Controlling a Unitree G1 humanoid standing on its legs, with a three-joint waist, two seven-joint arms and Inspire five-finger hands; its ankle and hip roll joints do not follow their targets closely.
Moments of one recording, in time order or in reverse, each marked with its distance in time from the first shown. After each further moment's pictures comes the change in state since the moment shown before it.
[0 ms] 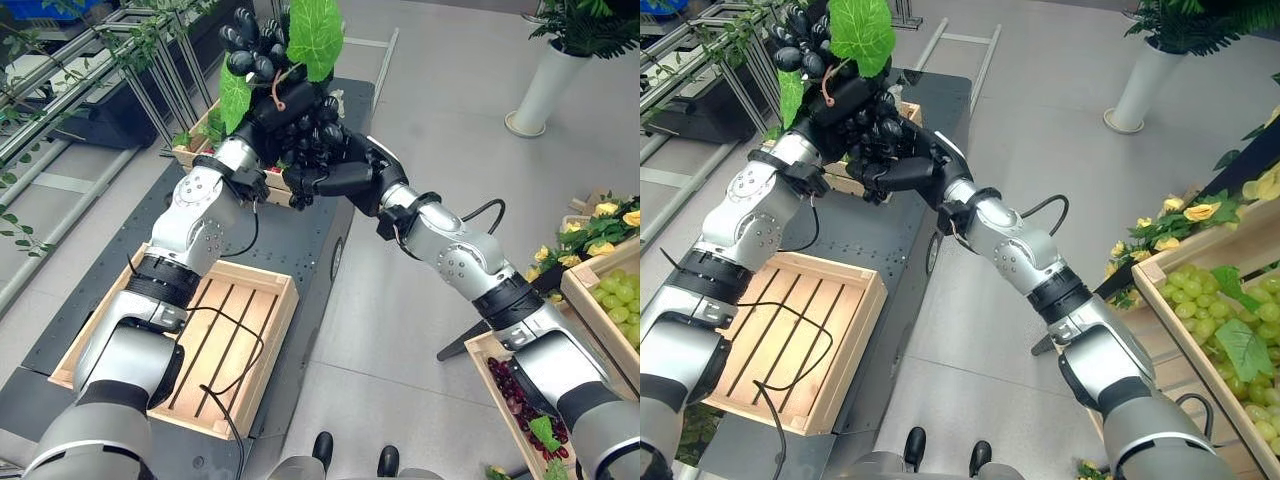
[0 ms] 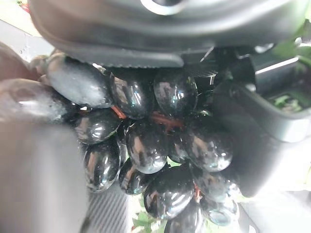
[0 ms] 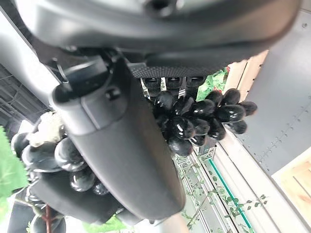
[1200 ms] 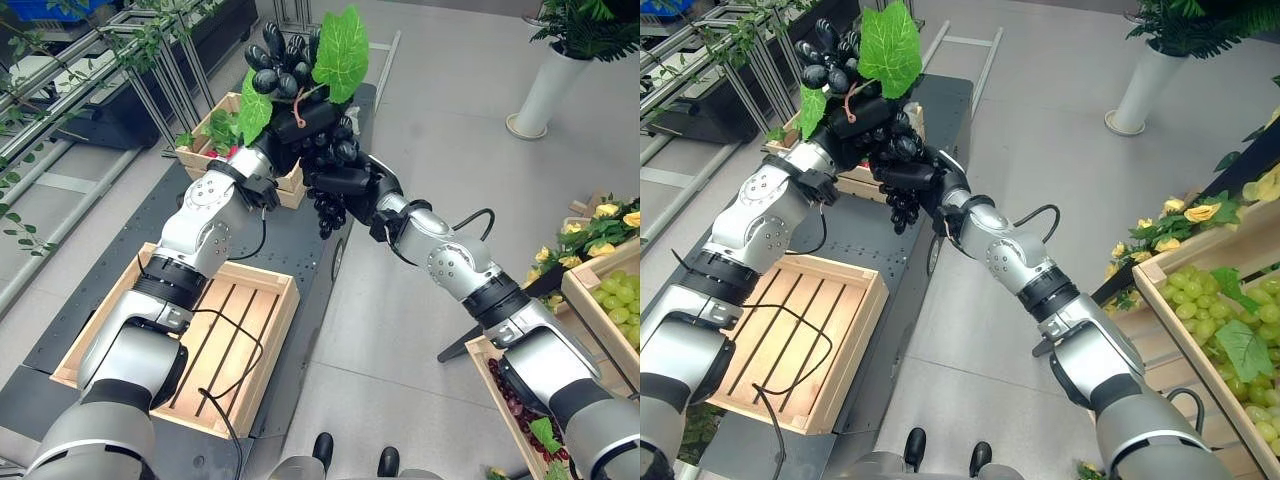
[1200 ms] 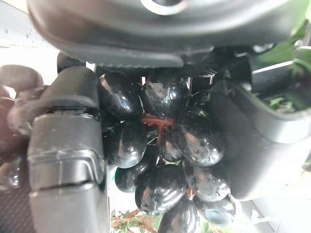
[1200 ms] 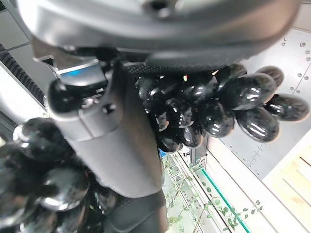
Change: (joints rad) left arm -0.002 -0.012 -0.036 -0.010 0.000 0.017 -0.032; right arm -0.011 0.039 0.031 0.102 0.080 0.002 -0.075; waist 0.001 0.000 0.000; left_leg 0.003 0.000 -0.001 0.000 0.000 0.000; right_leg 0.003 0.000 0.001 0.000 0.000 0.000
